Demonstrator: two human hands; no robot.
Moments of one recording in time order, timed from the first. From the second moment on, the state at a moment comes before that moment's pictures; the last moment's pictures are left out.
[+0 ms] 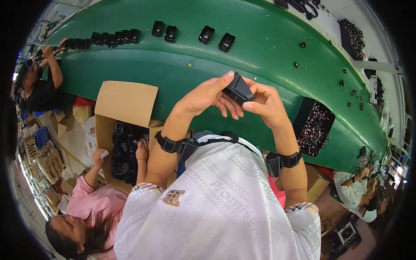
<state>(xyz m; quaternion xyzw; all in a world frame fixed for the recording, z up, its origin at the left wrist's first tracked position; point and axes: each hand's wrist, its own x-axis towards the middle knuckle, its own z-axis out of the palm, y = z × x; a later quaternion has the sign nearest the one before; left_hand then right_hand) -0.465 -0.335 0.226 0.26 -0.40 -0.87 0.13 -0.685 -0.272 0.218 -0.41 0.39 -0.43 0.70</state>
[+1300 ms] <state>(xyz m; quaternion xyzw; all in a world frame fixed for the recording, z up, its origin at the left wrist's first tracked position) 0.170 -0.097 0.105 0.50 -0.86 -0.14 0.02 -0.908 -0.341 -0.002 -0.39 0.88 -0.26 0.00</state>
